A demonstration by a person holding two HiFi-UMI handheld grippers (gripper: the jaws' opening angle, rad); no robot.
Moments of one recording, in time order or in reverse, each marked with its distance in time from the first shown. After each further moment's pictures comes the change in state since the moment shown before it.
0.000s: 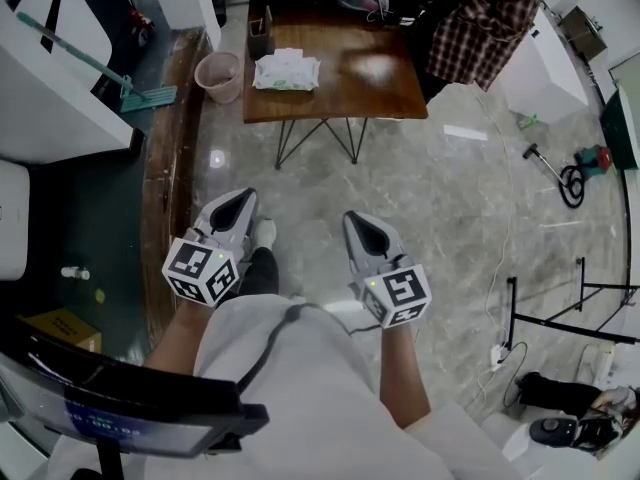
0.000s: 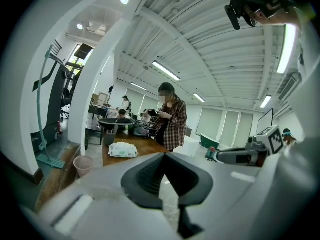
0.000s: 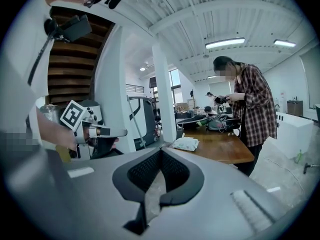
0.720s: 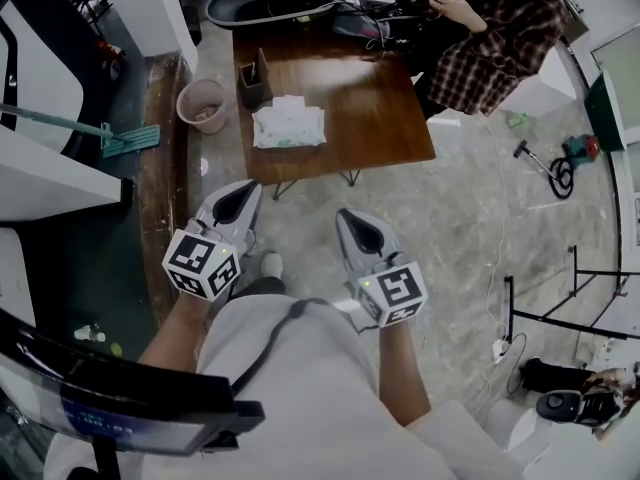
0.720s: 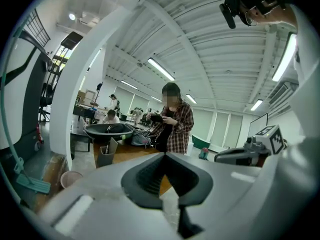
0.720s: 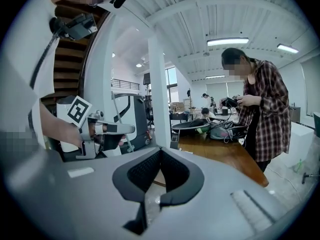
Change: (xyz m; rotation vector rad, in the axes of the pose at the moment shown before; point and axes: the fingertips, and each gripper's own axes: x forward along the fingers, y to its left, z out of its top) left arm 0.131 0.148 0.101 0.033 0.006 -0.154; right arm 0.187 -0.042 0.088 -0.031 0.005 -0.069
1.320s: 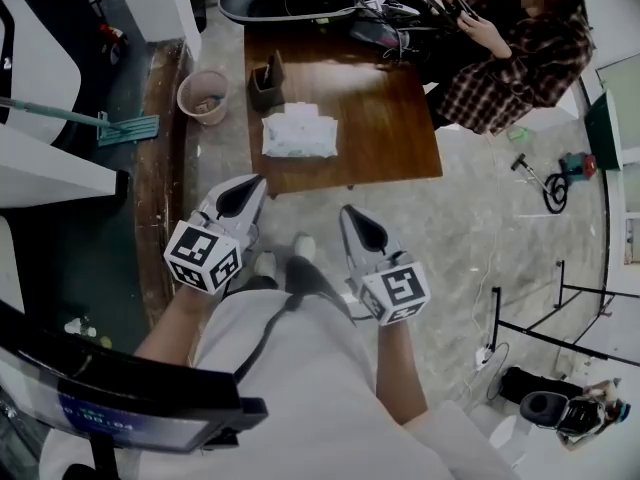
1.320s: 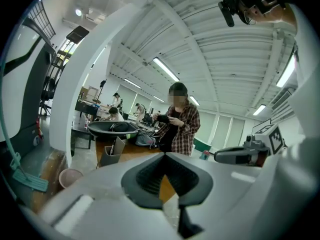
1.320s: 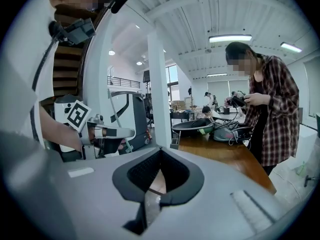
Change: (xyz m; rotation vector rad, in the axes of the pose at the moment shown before) left arm 0.023 0.054 0.006 -0.048 -0.007 0.000; right arm 0.057 -0.013 0.016 0.002 0.035 0.006
